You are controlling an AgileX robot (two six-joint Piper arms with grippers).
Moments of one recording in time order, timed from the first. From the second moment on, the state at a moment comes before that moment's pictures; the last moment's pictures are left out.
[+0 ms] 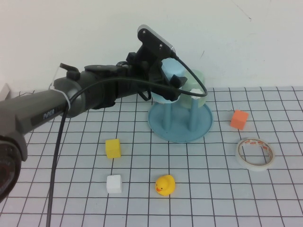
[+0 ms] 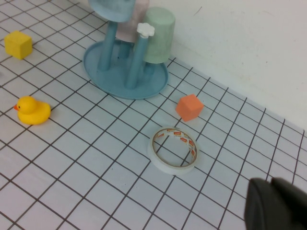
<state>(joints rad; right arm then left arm) 0.91 0.36 -0.57 -0.68 0.91 0.40 -0.42 2.08 -1.60 -1.71 0.29 1.97</state>
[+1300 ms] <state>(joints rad) 0.91 0.36 -0.57 -0.68 0.91 0.41 -0.22 1.80 -1.60 -1.71 0.25 1.81</state>
